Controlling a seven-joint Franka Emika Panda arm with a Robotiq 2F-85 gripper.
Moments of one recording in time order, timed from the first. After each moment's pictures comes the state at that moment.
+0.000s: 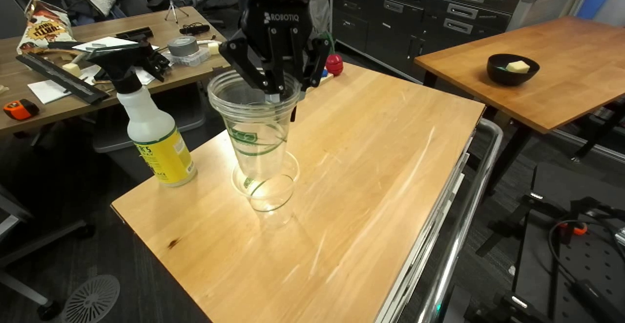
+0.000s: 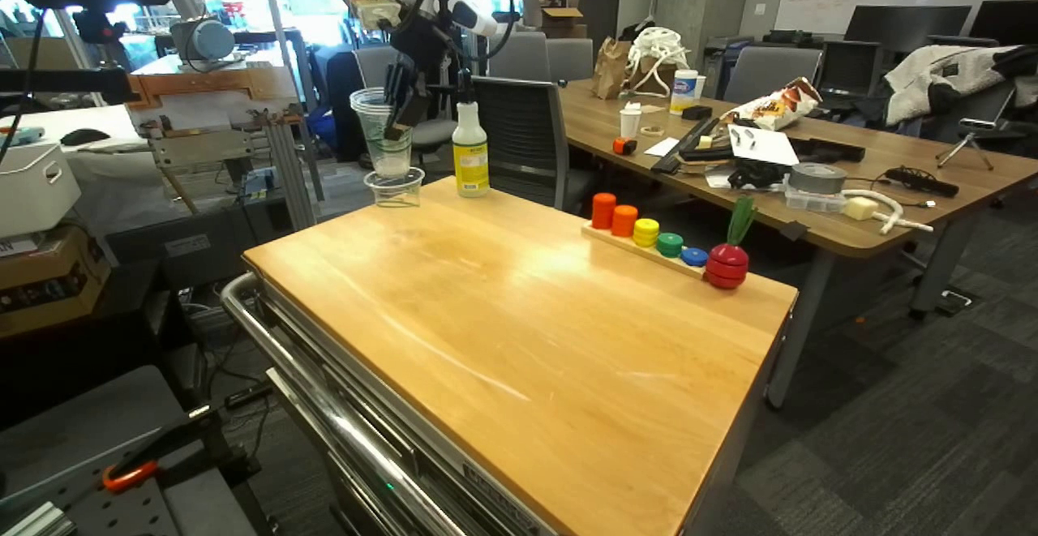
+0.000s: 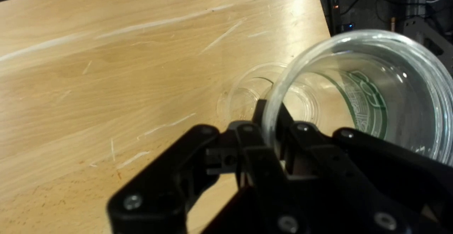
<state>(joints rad) 0.14 0.30 0.10 -1.77 0.30 1.84 0.40</state>
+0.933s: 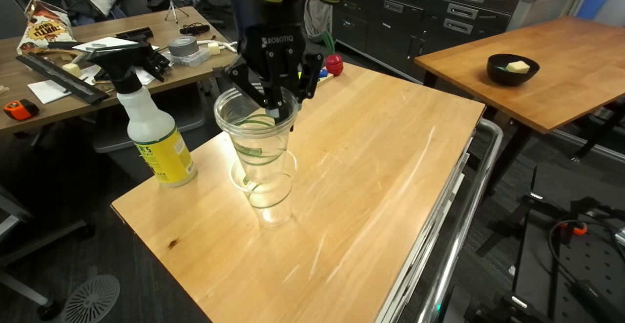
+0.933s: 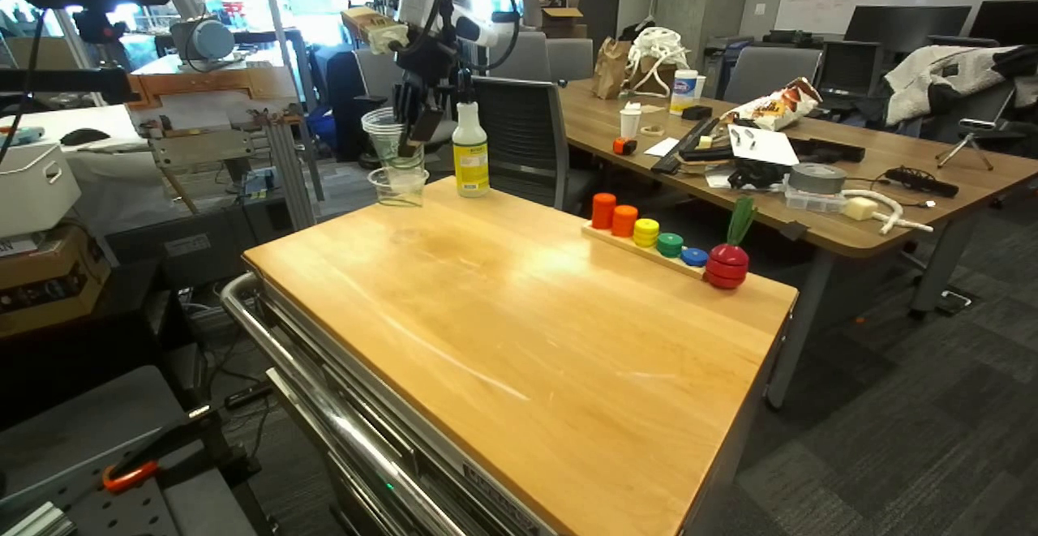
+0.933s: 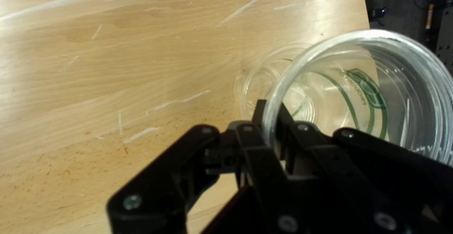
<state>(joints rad) 0.17 0.34 0.10 -1.77 0.20 1.92 0.40</state>
